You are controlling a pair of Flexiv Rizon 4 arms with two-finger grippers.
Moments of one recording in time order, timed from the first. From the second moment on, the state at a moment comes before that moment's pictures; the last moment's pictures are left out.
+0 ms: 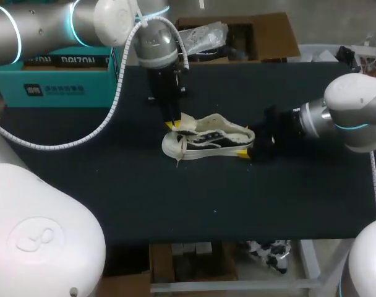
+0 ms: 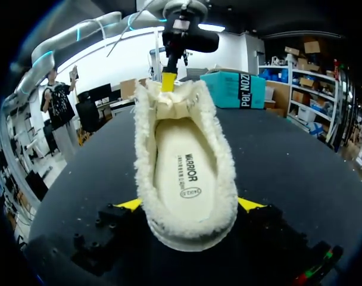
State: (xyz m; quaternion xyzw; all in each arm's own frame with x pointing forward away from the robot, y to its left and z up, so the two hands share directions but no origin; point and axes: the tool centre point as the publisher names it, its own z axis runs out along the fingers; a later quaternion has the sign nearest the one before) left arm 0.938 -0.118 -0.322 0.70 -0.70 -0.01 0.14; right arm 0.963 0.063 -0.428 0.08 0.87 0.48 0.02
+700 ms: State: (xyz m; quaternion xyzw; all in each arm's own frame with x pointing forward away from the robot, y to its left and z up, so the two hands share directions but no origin) left arm 0.920 -0.147 -0.223 0.56 -0.82 0.12 0.09; right arm 0.963 0.062 -0.429 0.08 0.87 0.48 0.02
